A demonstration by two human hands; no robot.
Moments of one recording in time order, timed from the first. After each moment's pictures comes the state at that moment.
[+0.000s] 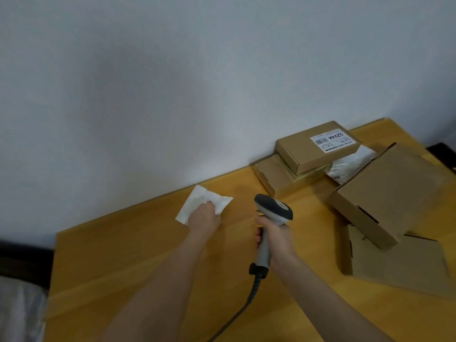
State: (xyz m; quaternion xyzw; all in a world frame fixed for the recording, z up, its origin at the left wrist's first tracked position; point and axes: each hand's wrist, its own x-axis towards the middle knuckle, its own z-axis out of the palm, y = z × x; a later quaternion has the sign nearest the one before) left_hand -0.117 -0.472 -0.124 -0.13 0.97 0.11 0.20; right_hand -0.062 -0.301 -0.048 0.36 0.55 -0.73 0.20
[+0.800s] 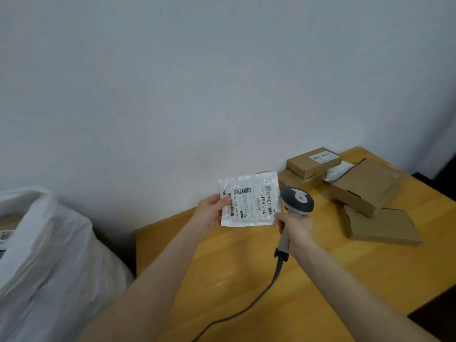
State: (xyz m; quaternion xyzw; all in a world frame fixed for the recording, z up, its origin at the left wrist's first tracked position) left_hand 0.071 -0.575 0.079 -0.13 0.63 0.76 0.14; right_hand 0.108 -0.374 0.078 0.32 0.60 -0.73 0.03
